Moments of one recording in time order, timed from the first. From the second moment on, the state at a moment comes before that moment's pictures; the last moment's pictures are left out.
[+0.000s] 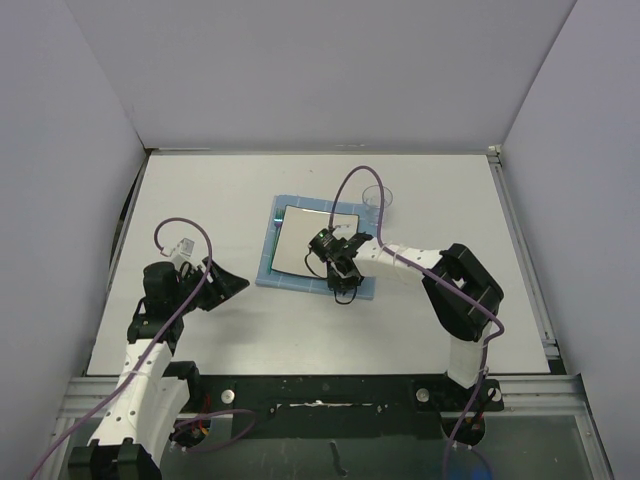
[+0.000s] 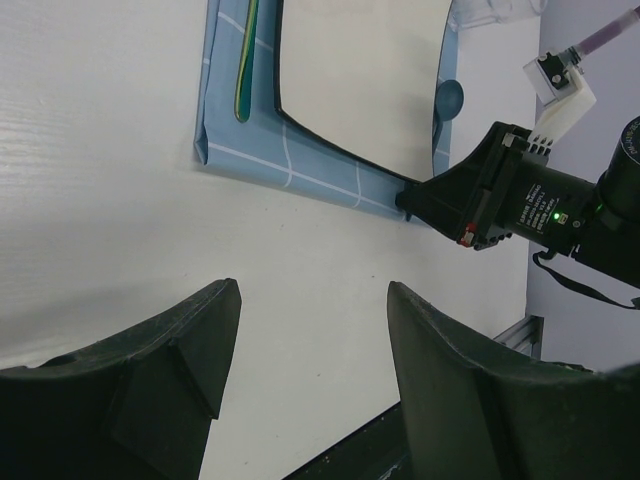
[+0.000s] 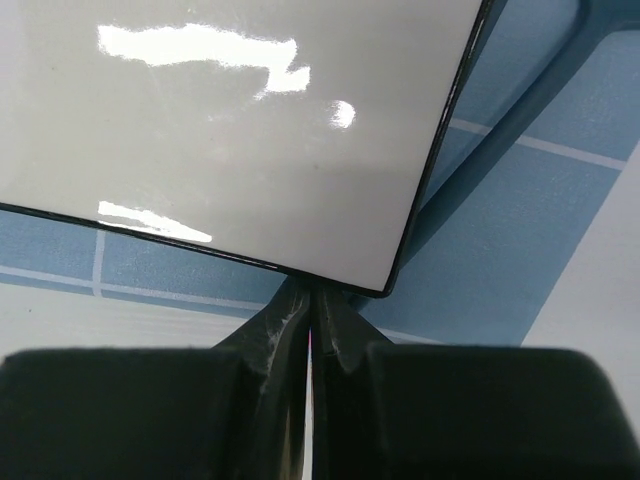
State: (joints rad) left arm 0.02 0.68 0.36 -0.26 0.56 -0.69; right arm 0.83 1.86 1.23 -0.64 0.27 0.72
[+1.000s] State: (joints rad) left arm 0.02 0.67 0.36 -0.25 0.56 -0.69; right arm 0.82 1.85 1.21 -0.67 0.31 0.79
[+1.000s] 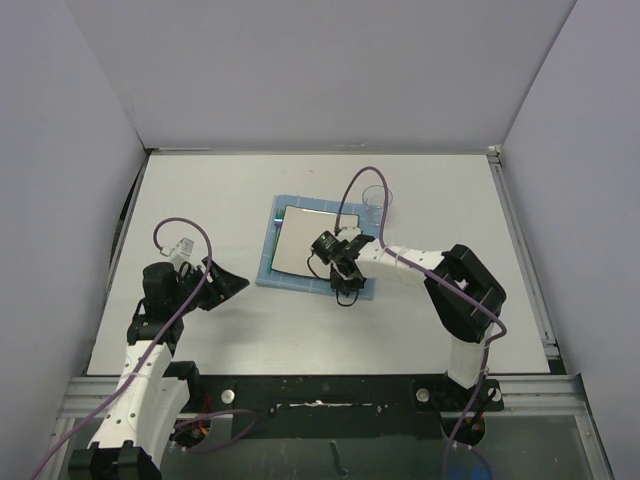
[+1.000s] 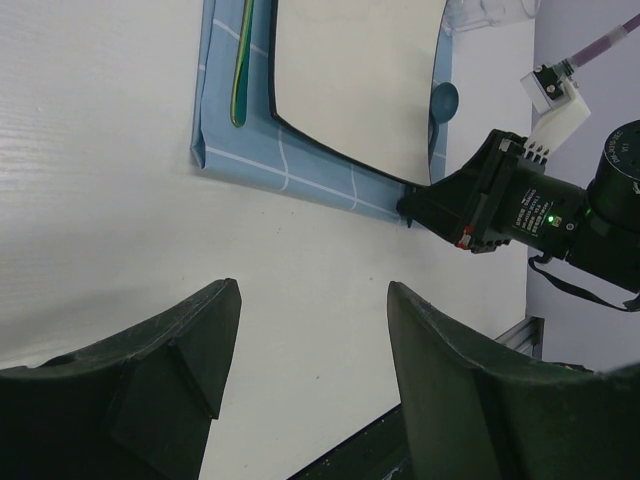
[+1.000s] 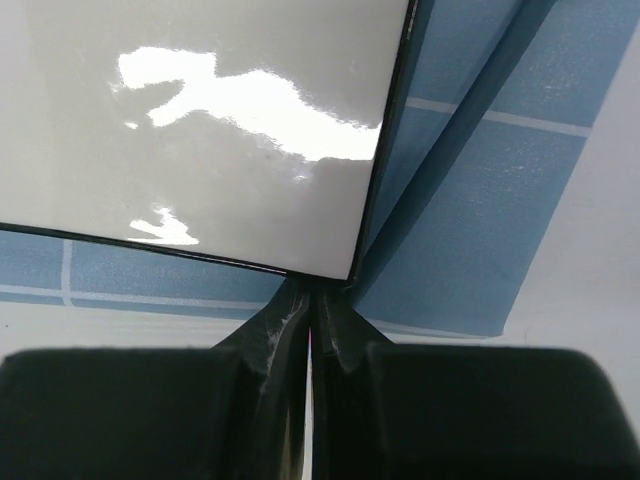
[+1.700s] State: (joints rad) left arm 0.02 0.67 0.36 -0.25 0.56 -0.69; right arm 0.80 1.80 1.18 -0.78 0.38 0.86
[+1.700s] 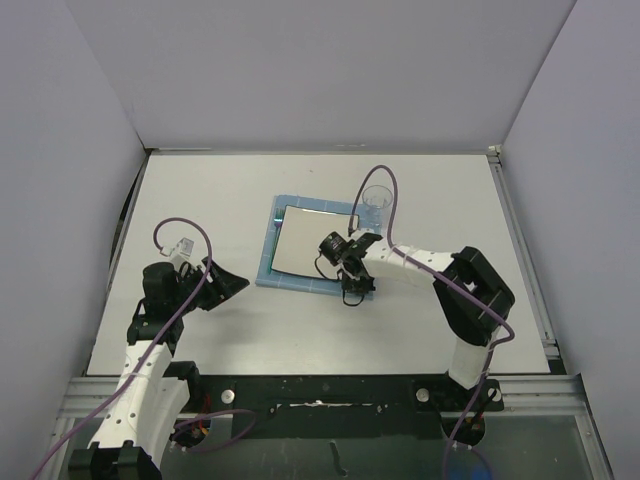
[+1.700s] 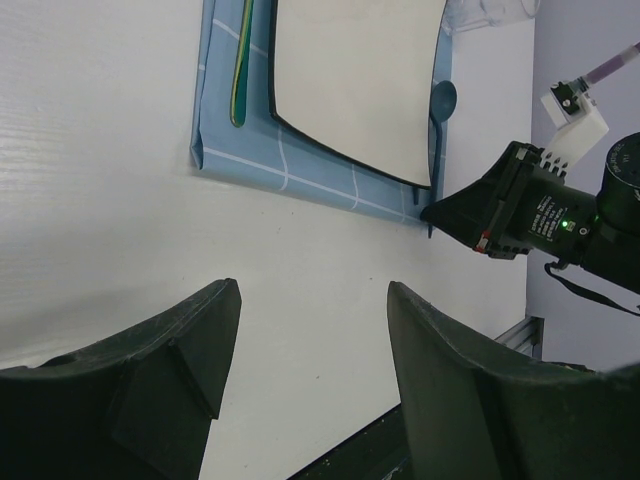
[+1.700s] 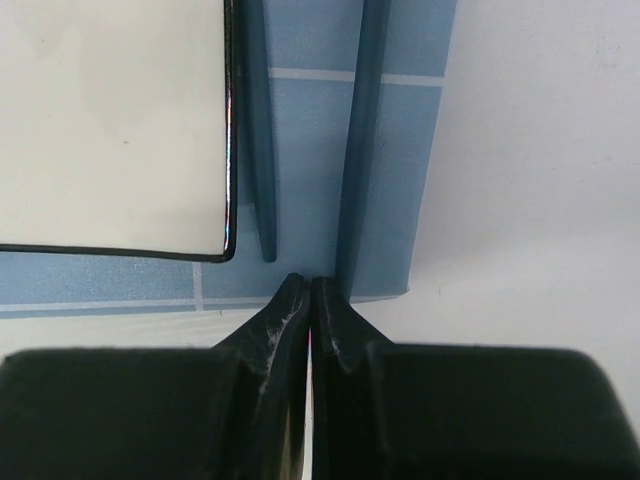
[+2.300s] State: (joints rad) left arm 0.02 0.64 0.36 -0.25 0.56 -0.70; right arm 0.81 1.44 1.13 -0.66 0.35 0.67
